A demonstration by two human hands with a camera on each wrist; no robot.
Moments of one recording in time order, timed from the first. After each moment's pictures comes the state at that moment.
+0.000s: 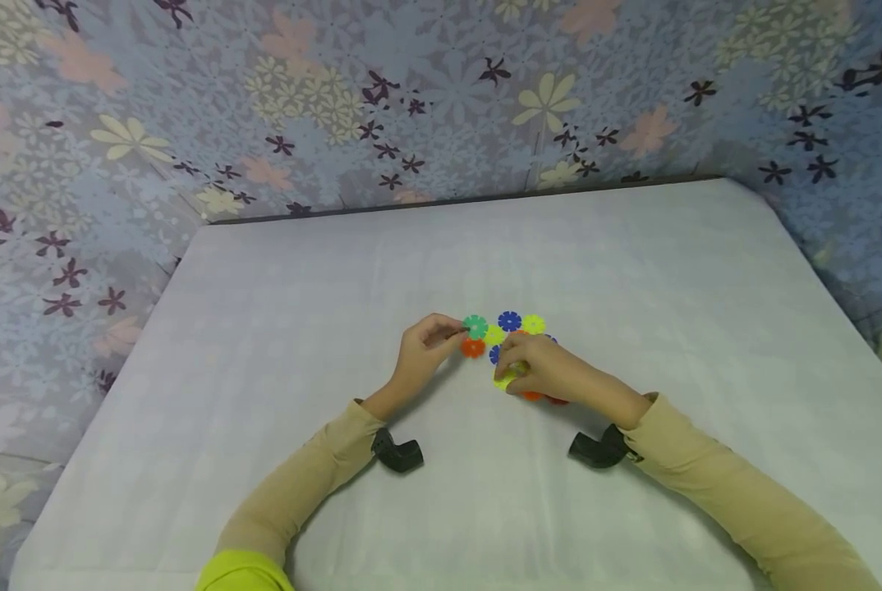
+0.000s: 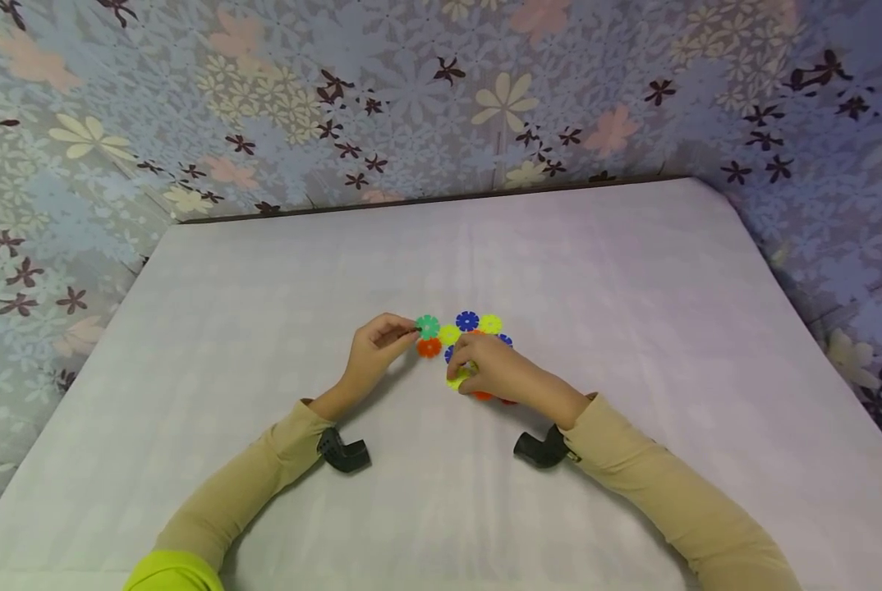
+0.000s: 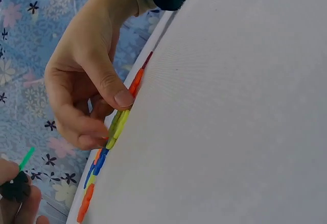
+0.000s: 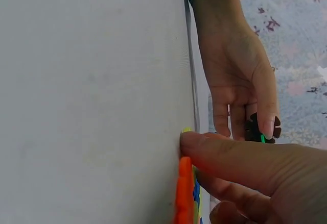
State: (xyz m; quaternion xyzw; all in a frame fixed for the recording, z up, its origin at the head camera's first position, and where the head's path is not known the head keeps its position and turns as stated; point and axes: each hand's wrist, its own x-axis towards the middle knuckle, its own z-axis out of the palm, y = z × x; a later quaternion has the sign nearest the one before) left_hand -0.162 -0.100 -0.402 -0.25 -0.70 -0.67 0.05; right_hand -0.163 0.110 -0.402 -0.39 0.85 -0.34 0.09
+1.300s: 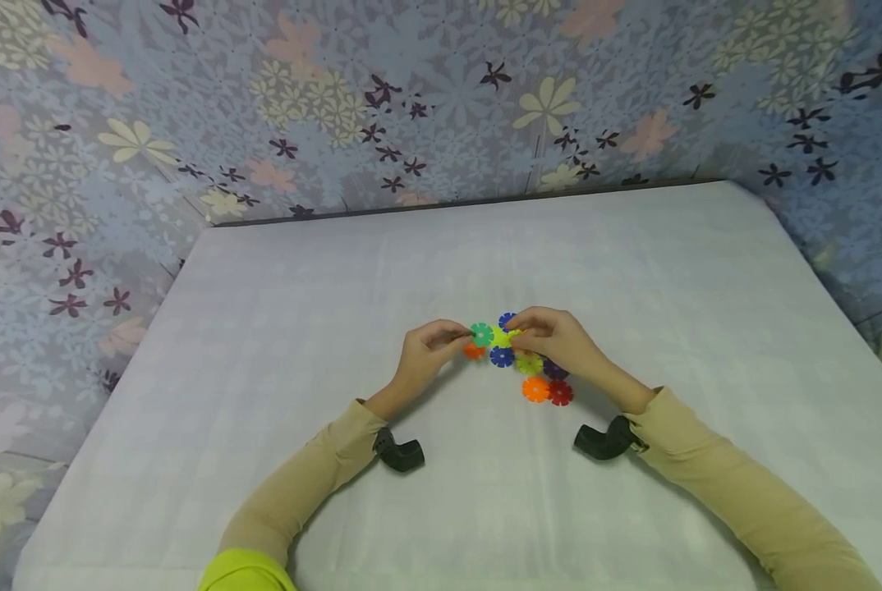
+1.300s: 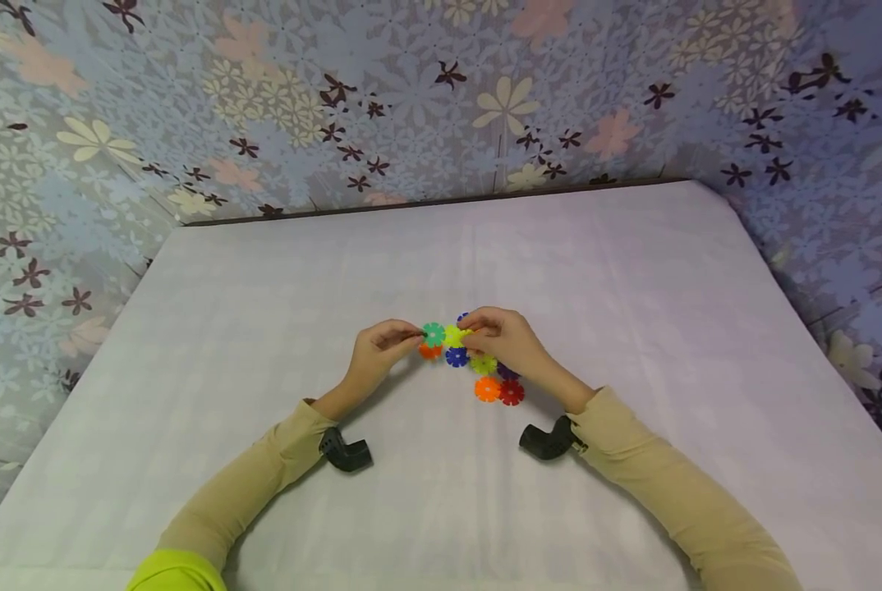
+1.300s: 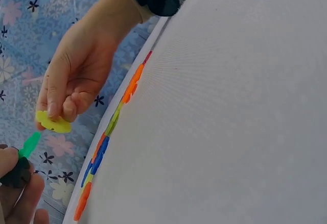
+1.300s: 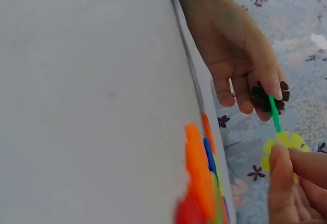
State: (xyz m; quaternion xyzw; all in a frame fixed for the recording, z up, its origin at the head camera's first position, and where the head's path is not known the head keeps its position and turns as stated) left_hand -0.163 -0.101 -0.404 -0.27 -0.71 -0.65 0.04; right_hand -0.173 0.120 -0.399 -0.19 0.77 -0.60 0.11
